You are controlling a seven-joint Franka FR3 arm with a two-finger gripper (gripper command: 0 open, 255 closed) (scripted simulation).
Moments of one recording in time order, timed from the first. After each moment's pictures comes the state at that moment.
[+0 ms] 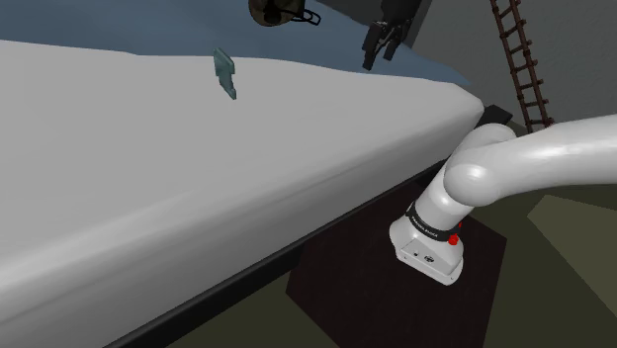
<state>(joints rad) -0.01 -0.82 -0.04 -2.44 -0.10 1.70 0.03</state>
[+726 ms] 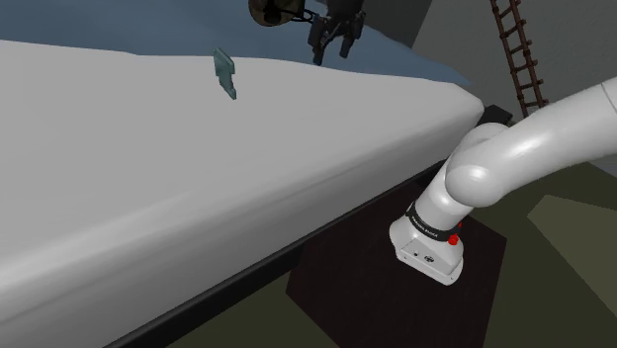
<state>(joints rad) 0.02 -0.53 0.08 -2.27 -0.02 1.80 0.22</state>
